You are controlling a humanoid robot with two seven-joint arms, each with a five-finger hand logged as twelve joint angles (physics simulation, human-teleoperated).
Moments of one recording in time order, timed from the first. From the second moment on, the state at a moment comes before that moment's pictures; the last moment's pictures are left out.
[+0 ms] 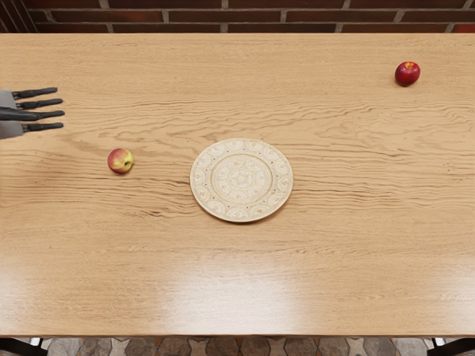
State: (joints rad) left arm -0.90 0.82 -0.62 -0.70 -0.29 -0.61 0.61; right arm -0.08 0.00 0.71 0.28 -0.22 -0.25 -0.18
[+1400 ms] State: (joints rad) left arm -1.38 0.22 0.29 -0.76 0.64 -0.12 0.61; right arm -0.08 0.00 0.71 0.28 -0.22 -0.25 -0.18
